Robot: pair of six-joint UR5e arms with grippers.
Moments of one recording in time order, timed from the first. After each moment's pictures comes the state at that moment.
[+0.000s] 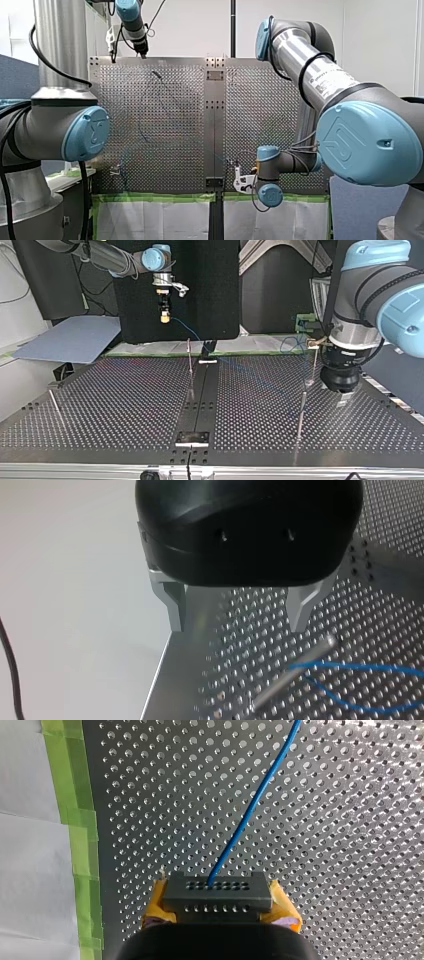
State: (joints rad) left arm -0.05 -1.49 -1.43 -3.61 -1.71 -1.77; right arm 2.13 -0.67 2.00 -1.30 1.76 1.52
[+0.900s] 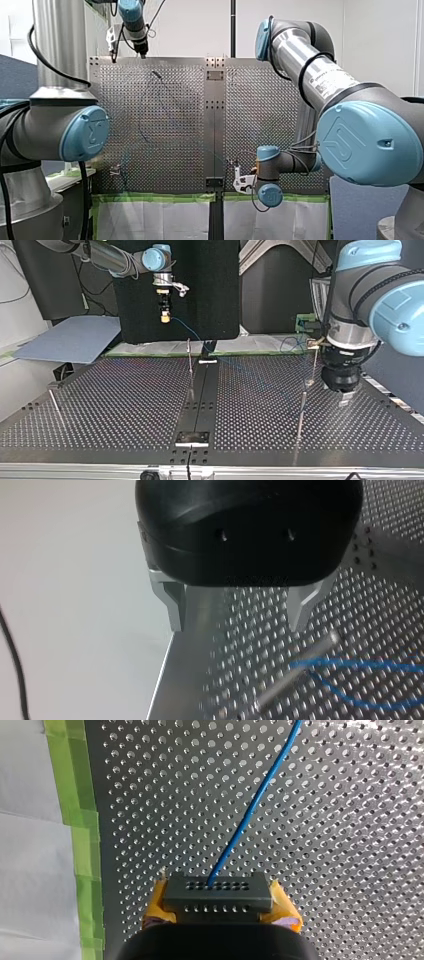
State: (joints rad) left arm -0.08 -1.49 -1.43 -3.59 -1.76 -1.76; right arm 2.13 -0.66 2.00 -1.29 1.76 1.52
